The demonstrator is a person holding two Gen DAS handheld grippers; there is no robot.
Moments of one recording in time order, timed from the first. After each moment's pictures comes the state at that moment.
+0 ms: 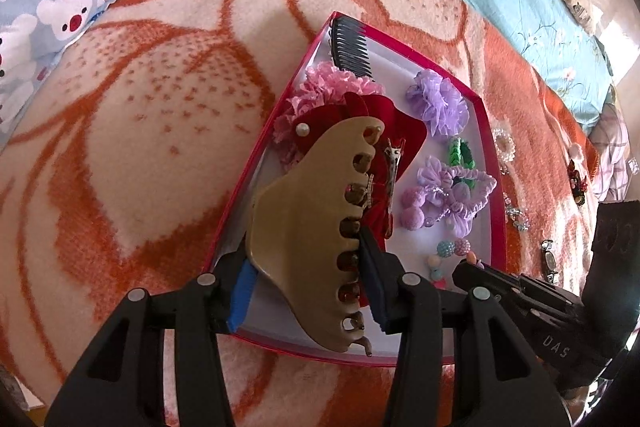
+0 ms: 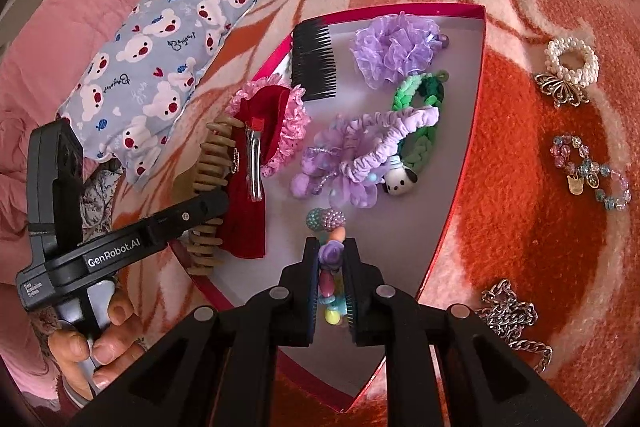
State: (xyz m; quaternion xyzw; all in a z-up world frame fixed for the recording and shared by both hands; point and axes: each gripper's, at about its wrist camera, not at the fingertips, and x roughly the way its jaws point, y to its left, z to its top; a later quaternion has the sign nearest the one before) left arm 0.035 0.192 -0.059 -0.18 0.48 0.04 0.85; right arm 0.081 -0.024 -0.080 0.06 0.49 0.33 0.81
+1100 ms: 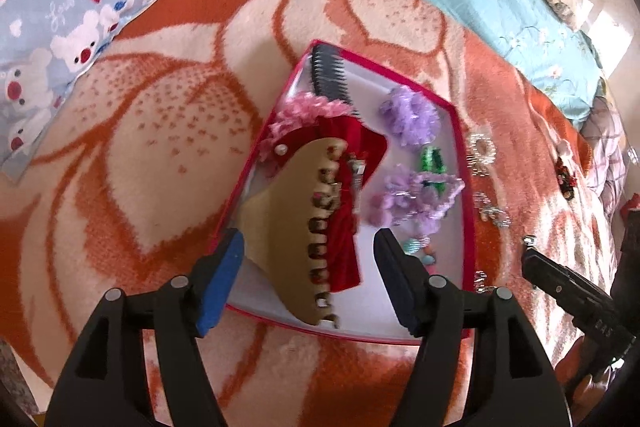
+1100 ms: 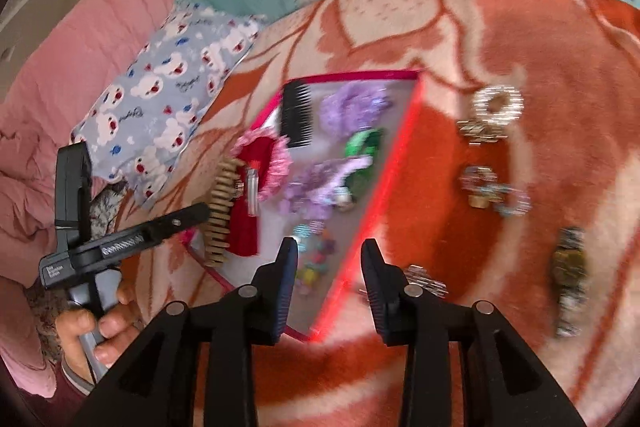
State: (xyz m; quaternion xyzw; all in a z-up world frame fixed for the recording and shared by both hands) left arm 0.020 0.177 -0.021 -0.16 0.46 0.03 0.87; right arm 0.054 -0.095 -0.029 0.07 0.43 0.30 0.85
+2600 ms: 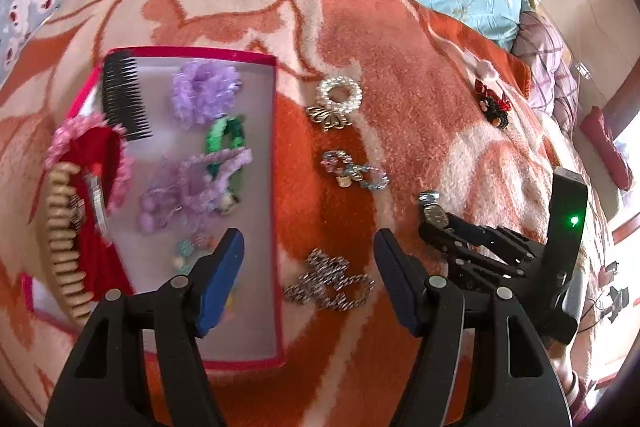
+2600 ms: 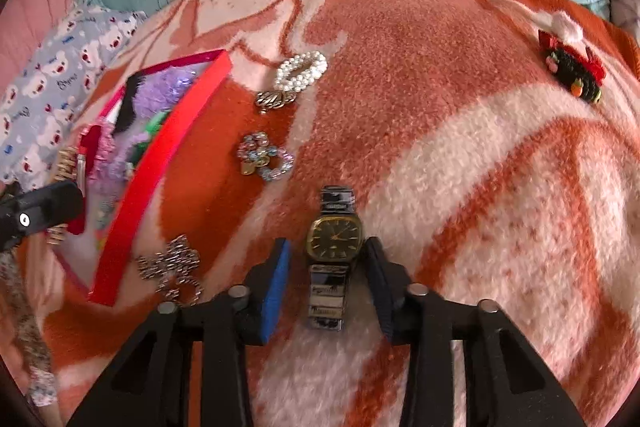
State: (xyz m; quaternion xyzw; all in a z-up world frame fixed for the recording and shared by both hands) left arm 0.060 0.019 -0.012 -0.09 0.49 -0.11 0.86; right arm 0.079 -0.194 -0.077 -0.01 0.44 0.12 0.89
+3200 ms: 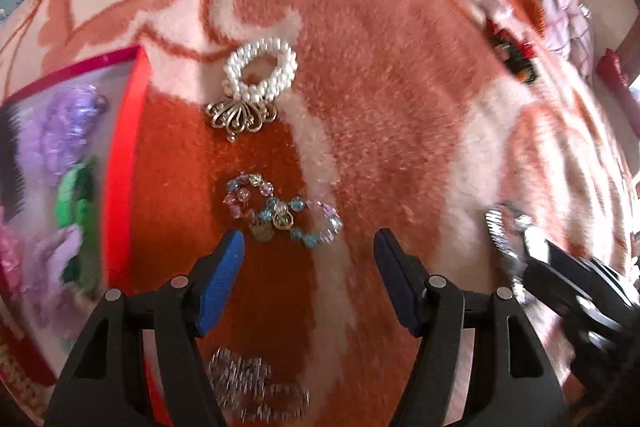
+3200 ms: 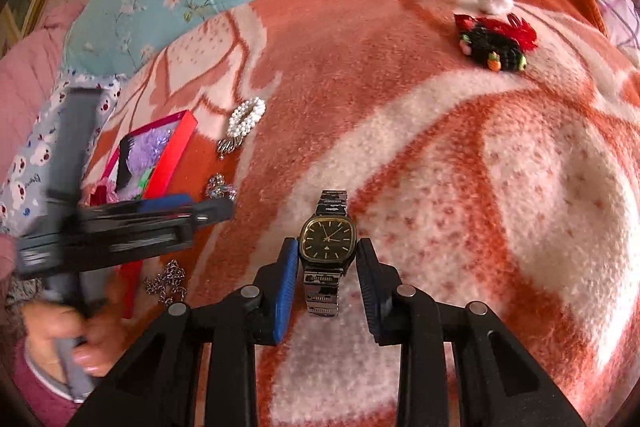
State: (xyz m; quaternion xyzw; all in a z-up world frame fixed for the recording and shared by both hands) left arm 0.143 -0.082 -0.074 -0.01 0.55 -0.12 0.83; right arm 0.064 -0.277 -0.051 0.10 0.43 0.11 0.89
